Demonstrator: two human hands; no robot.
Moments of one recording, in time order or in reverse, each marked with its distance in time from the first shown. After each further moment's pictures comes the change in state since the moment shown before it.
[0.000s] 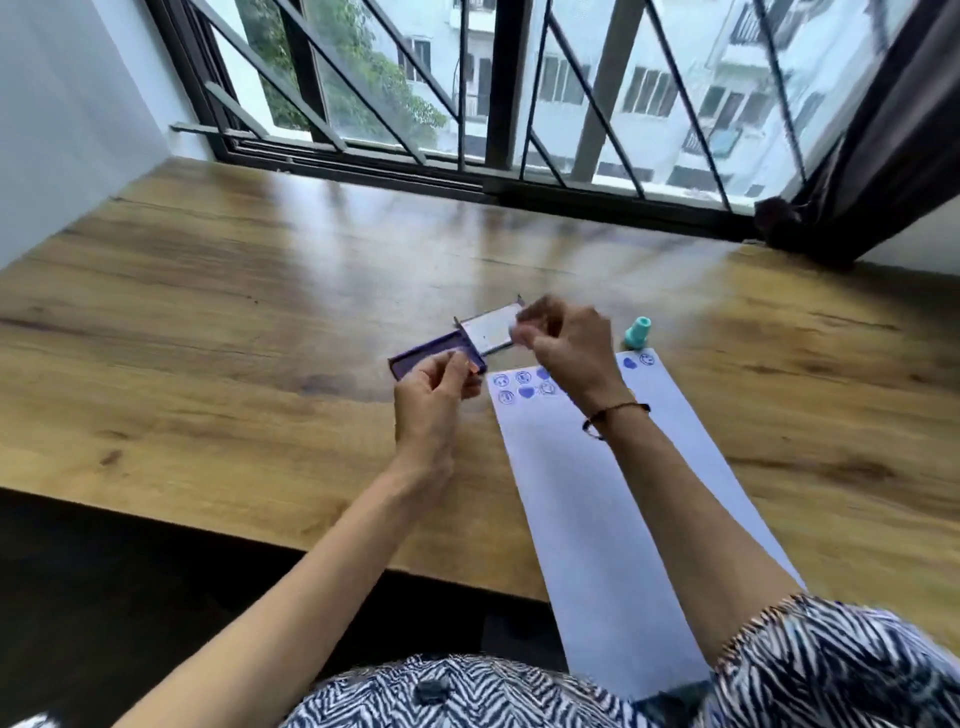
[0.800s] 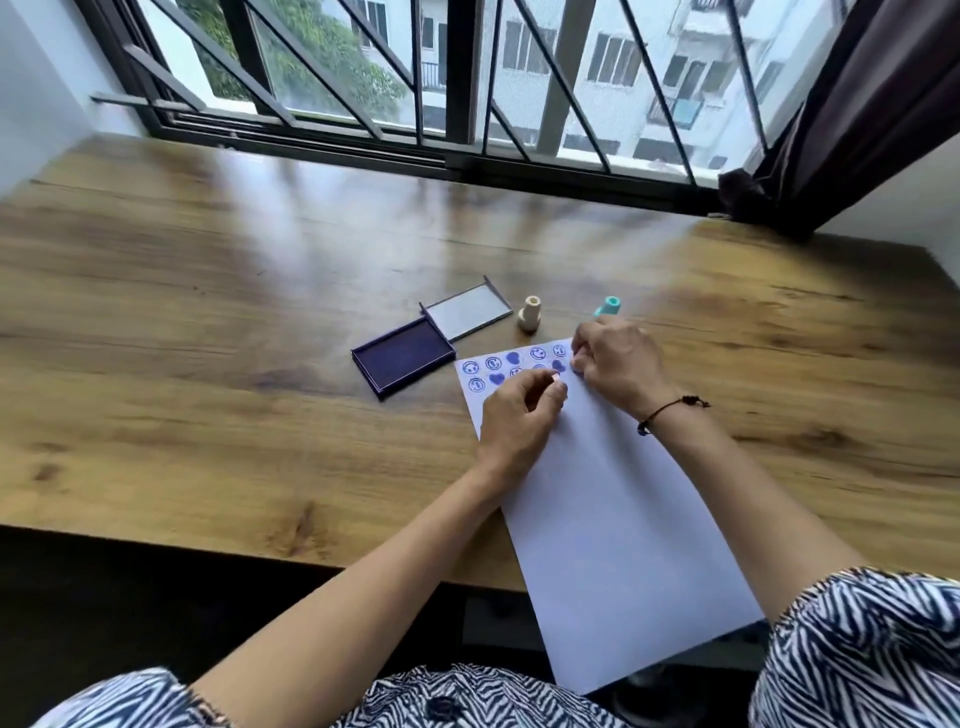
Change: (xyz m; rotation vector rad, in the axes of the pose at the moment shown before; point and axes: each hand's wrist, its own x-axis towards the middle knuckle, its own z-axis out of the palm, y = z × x) left_hand -0.029 -0.039 0.068 0.392 -0.340 0.024; right_hand -0.005 0.061 -0.055 -0.745 -0.184 -0.014
